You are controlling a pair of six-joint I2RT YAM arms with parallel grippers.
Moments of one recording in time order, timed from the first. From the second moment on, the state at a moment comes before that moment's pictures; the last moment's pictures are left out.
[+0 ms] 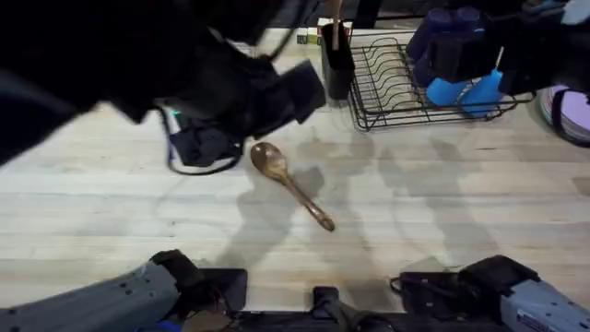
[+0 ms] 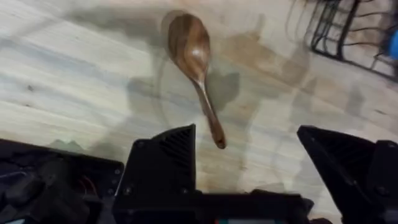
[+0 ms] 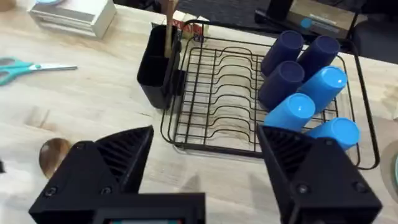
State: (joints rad) left arm -0.68 1.23 1.41 -1.37 -0.10 -1.14; right arm 0.32 0.92 1.17 -0.76 0.12 0.03
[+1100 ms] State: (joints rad) left arm -0.82 1.36 0.97 -0.92 -0.16 -1.37; right arm 0.32 0.92 1.17 -0.77 0.12 0.03
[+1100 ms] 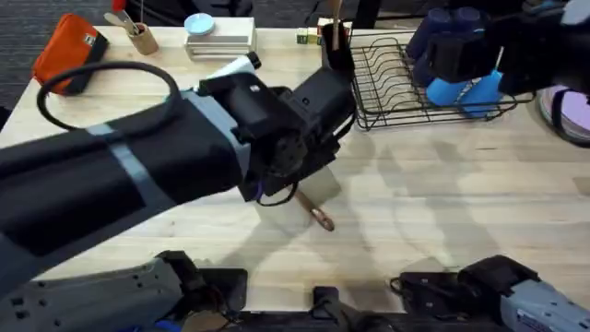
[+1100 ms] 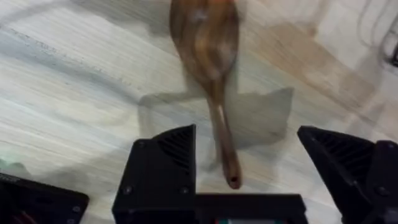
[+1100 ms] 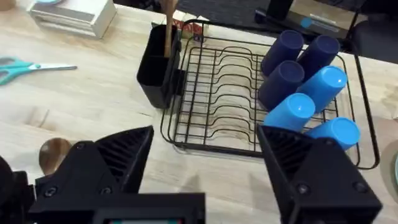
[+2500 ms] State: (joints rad) left arm -0.82 1.61 0.96 -0.86 -0.17 -1.36; right arm 0.32 0.92 1.17 -0.77 0.12 0.03
